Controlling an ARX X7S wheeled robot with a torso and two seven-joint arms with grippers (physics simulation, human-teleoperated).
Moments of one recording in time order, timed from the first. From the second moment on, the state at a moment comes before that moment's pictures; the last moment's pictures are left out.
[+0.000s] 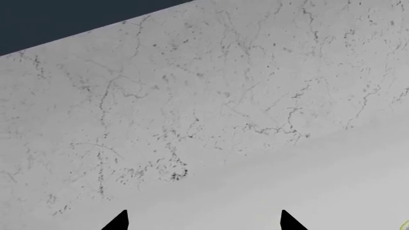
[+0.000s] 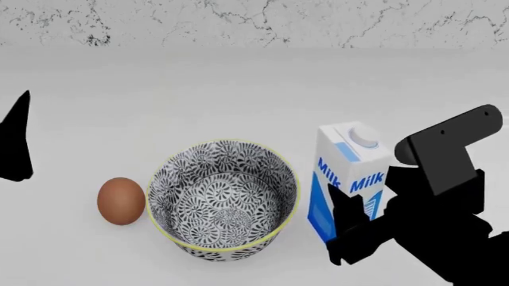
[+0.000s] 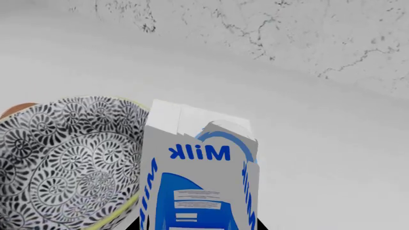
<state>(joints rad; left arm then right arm) -0.68 -0.62 0.08 0.46 -0.53 -0.91 -0.07 0.73 0.71 -0.19 -0.25 0.82 1.04 -0.18</state>
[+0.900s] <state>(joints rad) -0.68 -0.63 0.09 0.45 -0.52 -0.90 -0.07 0.71 0.69 -0.25 -0.15 0.76 0.93 -0.23</state>
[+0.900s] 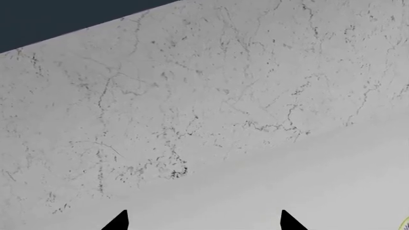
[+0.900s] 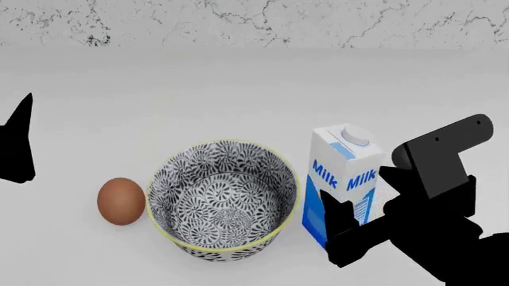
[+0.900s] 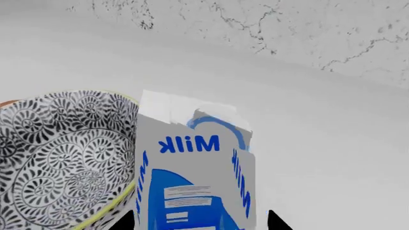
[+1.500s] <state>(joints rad) -0.68 -0.63 0.10 0.44 -0.52 -0.88 -0.07 0.68 0.73 -0.21 -0.22 0.79 0.98 -0.20</state>
